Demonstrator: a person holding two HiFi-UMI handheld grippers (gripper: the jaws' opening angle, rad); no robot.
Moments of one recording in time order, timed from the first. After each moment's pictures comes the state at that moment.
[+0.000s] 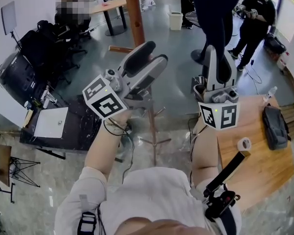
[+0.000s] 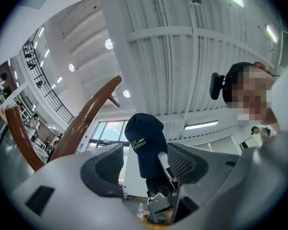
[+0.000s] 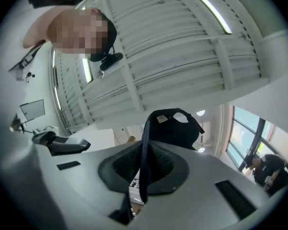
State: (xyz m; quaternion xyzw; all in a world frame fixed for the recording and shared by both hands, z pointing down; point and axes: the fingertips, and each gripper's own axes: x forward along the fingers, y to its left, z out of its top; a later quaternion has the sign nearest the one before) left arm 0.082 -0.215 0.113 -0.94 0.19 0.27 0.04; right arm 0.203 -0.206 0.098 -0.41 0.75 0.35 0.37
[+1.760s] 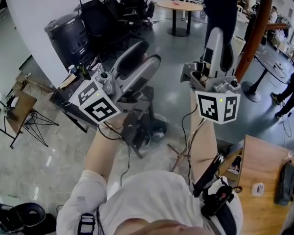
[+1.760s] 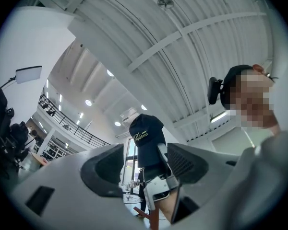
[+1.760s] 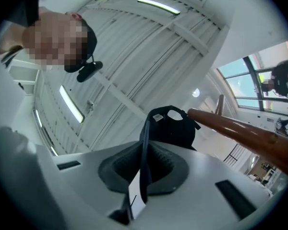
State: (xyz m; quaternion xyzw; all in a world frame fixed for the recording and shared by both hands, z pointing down) left arm -0.210 -0.149 0.074 -0.87 0.39 0.27 0.13; right arm -0.080 -0.208 0.019 -0.22 0.79 0.18 0.54
